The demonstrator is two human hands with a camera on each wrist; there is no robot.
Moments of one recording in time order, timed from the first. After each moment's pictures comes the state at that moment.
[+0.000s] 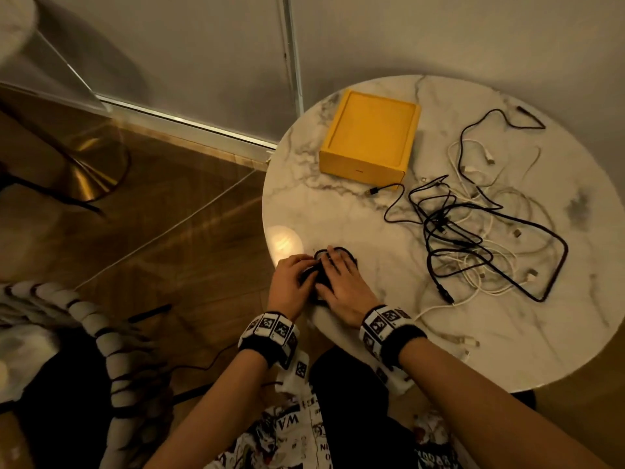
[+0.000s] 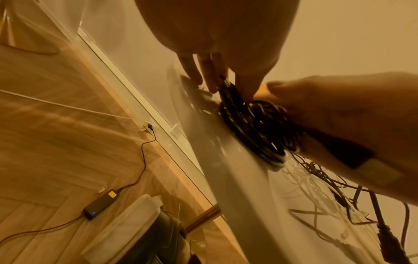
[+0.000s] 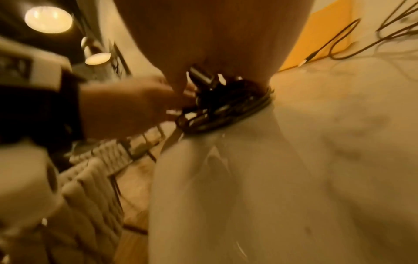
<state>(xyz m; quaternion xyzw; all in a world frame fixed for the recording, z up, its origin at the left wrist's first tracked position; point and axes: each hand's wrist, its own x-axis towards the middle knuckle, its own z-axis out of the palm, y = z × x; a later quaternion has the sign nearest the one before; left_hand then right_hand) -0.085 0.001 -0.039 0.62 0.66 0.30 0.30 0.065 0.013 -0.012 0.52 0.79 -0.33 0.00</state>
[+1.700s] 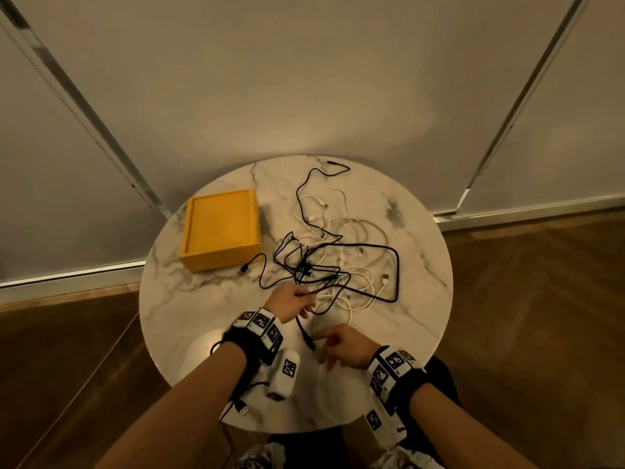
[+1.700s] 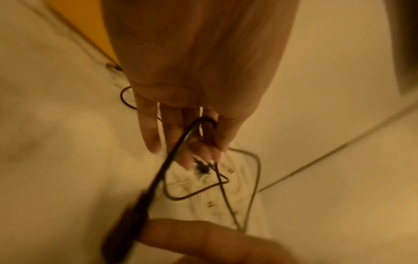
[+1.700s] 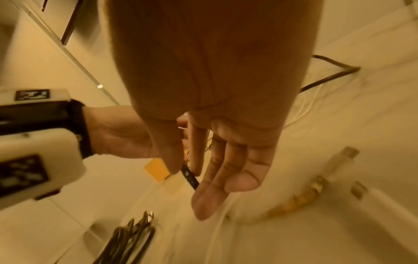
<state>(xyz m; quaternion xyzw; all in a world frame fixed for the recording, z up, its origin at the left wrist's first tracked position) 0.114 0.091 0.044 0.68 0.49 0.02 0.54 0.244 -0.036 0.022 0.62 0.48 -0.60 -0.19</state>
